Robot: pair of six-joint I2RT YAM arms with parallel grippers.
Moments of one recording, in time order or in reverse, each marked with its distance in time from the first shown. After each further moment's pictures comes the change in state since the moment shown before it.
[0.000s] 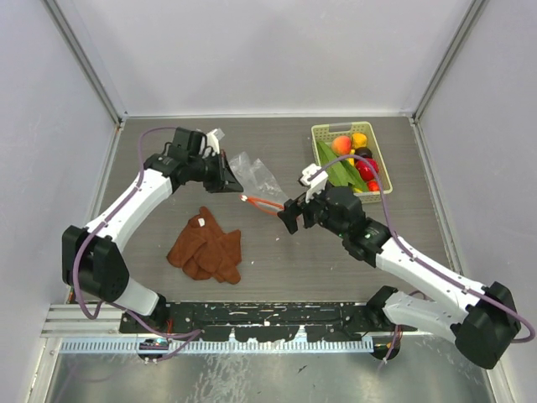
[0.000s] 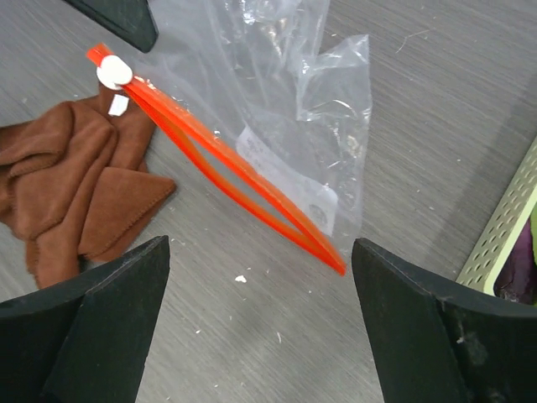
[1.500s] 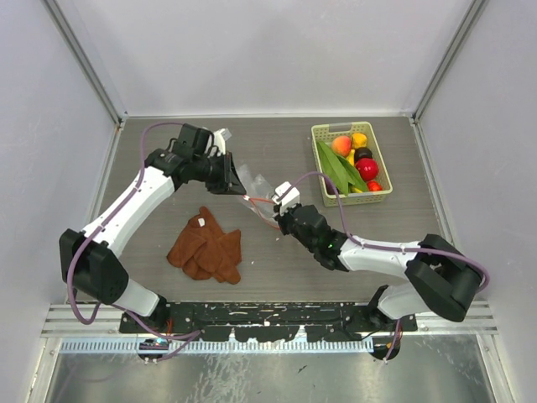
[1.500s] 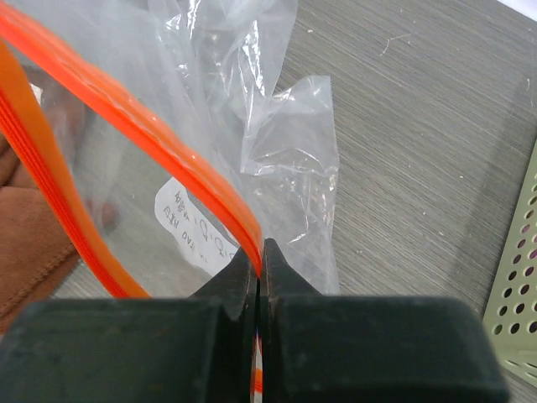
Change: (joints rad) left arm -0.069 -0.008 0.106 -0.163 -0.057 0.040; right arm 0.208 0.384 -0.149 0.566 0.351 -0.109
